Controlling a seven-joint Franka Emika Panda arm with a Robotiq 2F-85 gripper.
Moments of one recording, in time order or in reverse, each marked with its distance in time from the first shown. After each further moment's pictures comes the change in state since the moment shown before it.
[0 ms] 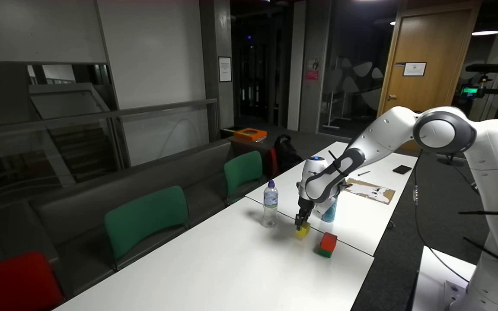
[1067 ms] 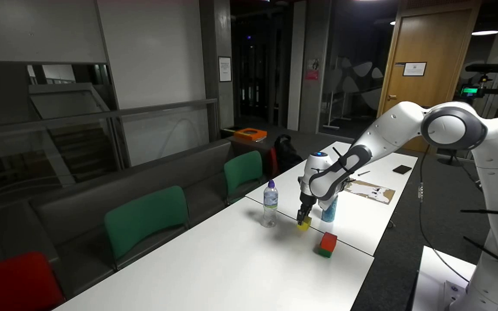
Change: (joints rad) arm 0.013 -0.063 -0.021 -0.042 -0.069 0.023 0.016
